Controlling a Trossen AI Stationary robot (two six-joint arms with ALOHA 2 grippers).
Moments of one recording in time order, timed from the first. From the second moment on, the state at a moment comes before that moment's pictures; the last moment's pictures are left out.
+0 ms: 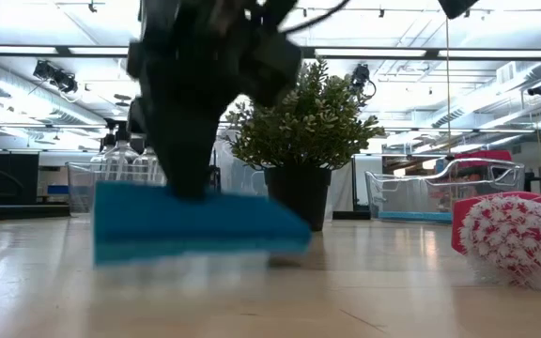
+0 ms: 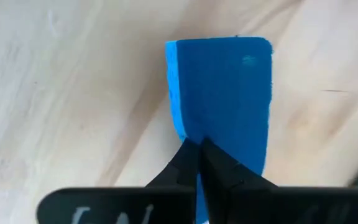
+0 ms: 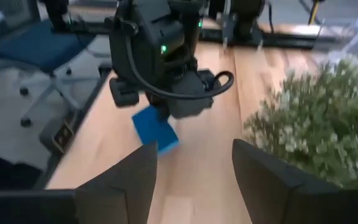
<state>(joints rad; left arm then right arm) -0.39 2.10 1.59 -0.83 0.09 -0.93 0.57 1.04 0.82 -0.29 0.36 0.20</state>
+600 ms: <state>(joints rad) -0.35 1.72 1.59 -0.81 -0.23 -0.86 0.56 1.04 0.82 0.17 0.36 0.20</state>
